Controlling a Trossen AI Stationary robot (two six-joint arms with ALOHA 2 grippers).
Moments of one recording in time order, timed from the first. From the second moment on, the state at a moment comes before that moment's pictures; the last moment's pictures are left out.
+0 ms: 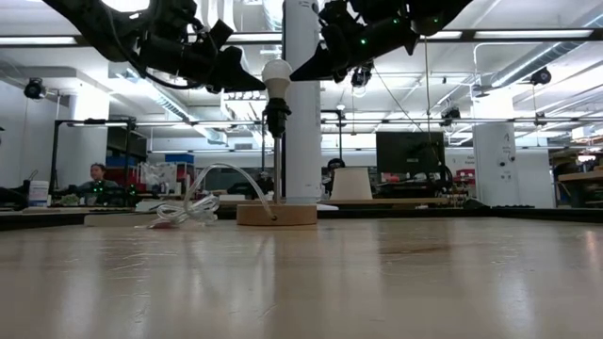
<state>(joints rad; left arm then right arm) 0.53 1.23 0.70 0.44 0.04 0.28 -0.38 1.59 1.23 0.06 -0.21 -0.34</state>
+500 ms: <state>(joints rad) 0.53 1.24 0.70 0.44 0.04 0.28 -0.38 1.59 1.23 0.06 -0.21 -0.34</state>
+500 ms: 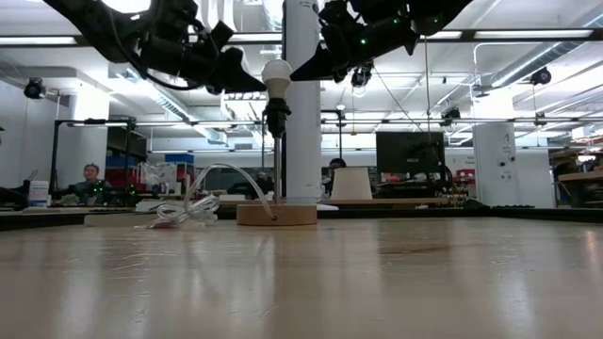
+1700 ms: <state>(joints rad) 0.53 1.26 0.70 0.46 0.05 0.28 -0.38 1.60 1.23 0.07 -0.21 -0.37</state>
